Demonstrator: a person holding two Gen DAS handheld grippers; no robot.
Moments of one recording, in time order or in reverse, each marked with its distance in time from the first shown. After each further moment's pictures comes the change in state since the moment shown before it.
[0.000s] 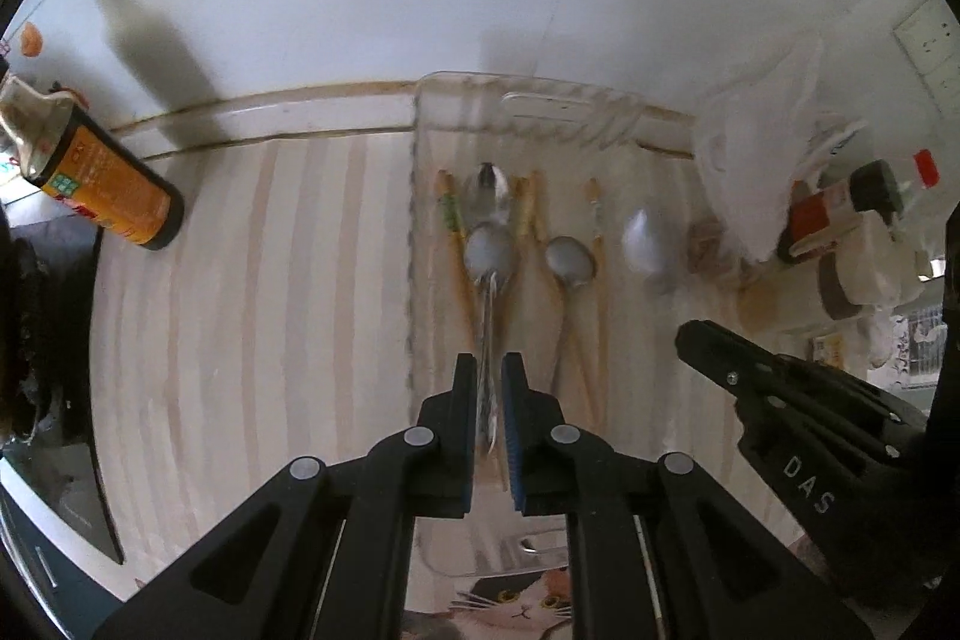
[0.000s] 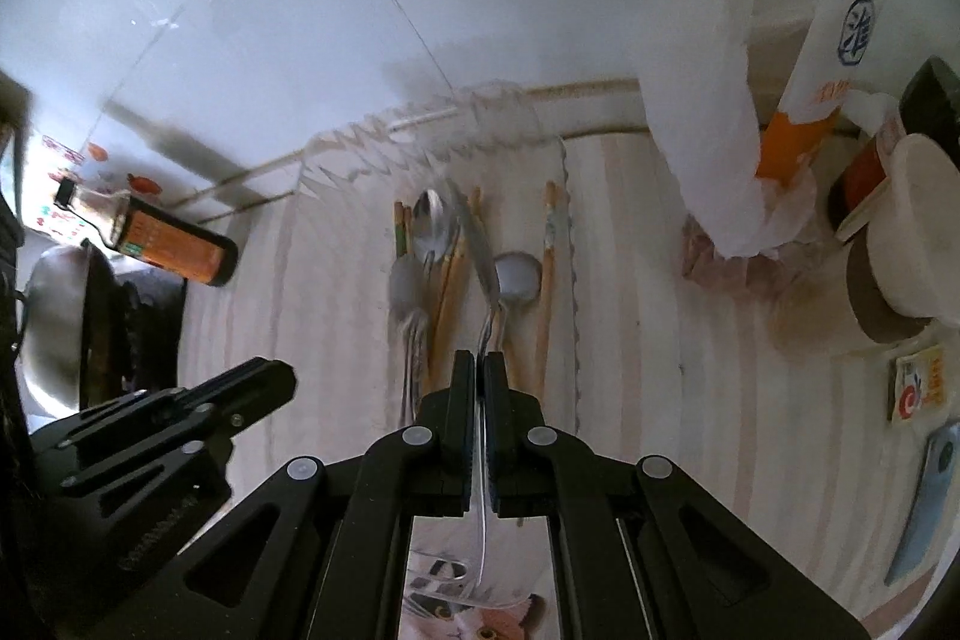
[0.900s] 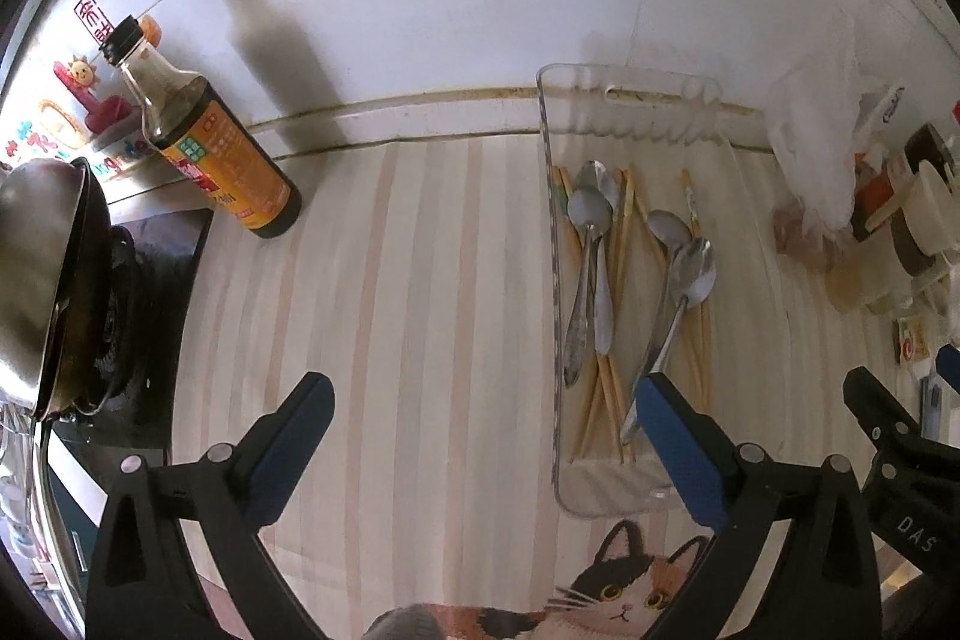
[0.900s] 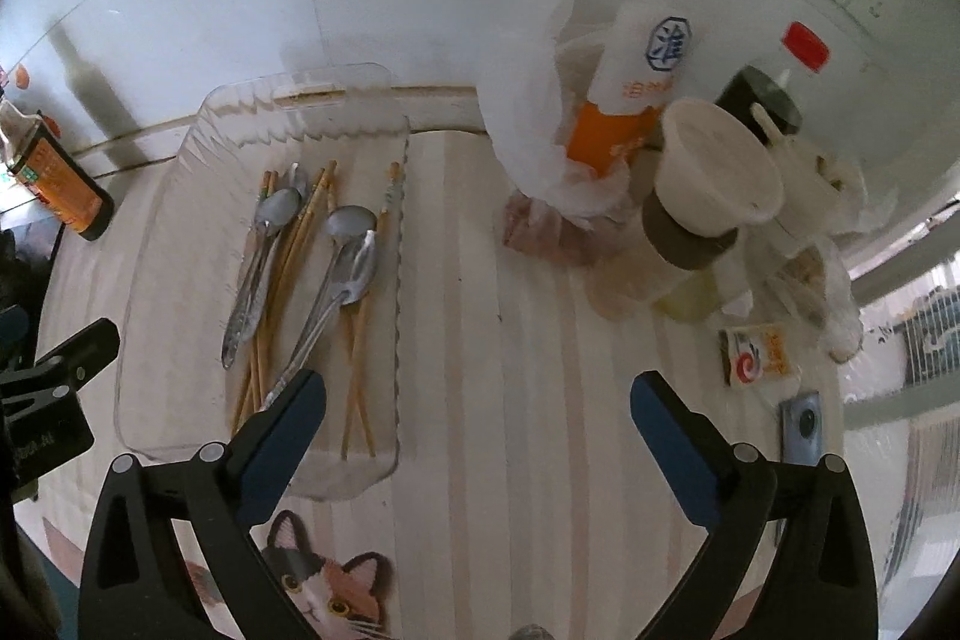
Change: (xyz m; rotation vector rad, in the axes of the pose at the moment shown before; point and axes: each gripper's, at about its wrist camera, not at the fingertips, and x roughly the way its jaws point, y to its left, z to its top) left arm -0.015 0.026 -0.054 0.006 -0.137 0.203; right arm -0.046 -0.016 -0.060 -0.062 -0.127 -0.406
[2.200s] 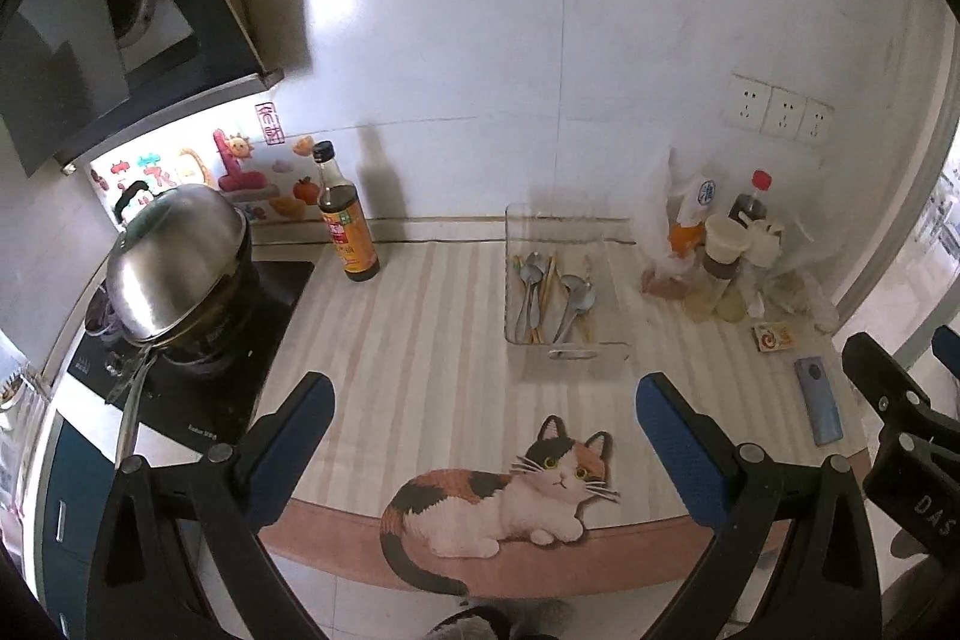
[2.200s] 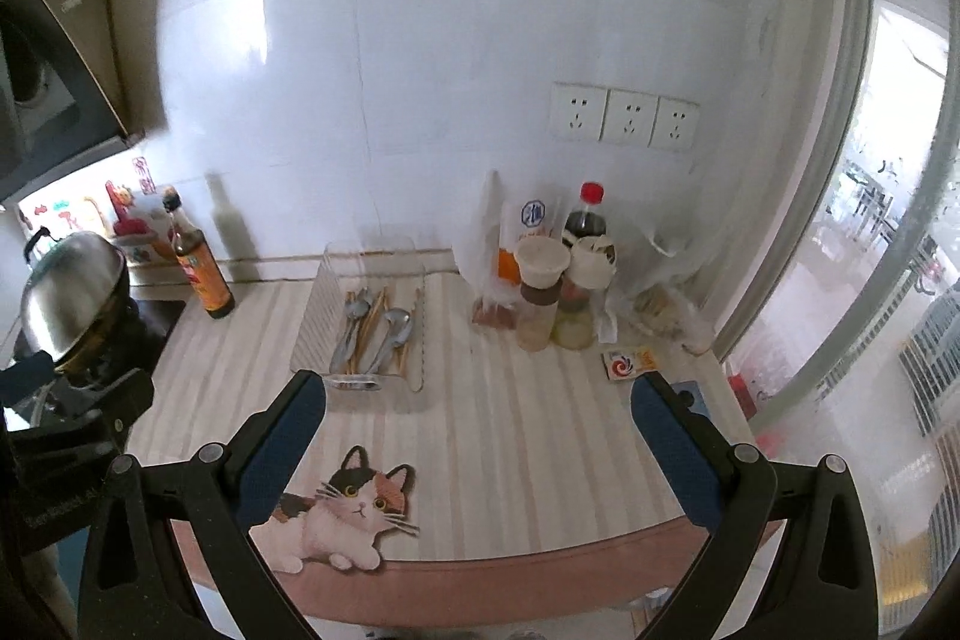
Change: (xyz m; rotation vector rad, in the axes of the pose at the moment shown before) left arm -0.266 0.006 -0.170 -0.042 -0.394 -0.040; right arm -0.298 -0.047 -0.162 0.067 -0.453 0.033
